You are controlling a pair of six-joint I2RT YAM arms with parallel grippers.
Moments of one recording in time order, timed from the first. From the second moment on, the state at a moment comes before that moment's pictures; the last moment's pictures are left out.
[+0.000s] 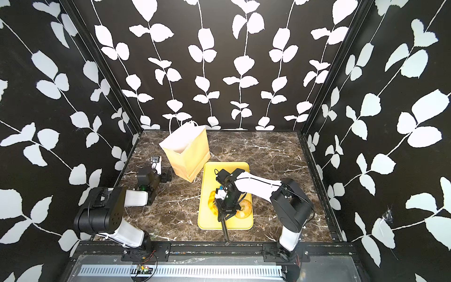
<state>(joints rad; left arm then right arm) -0.02 1.57 0.41 0.78 0.01 0.14 0.84 1.75 1.16 -1.04 -0.71 0.40</state>
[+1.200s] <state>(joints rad) -0.02 1.57 0.41 0.78 0.01 0.14 0.83 1.75 1.89 -1.20 -0.64 0.40</state>
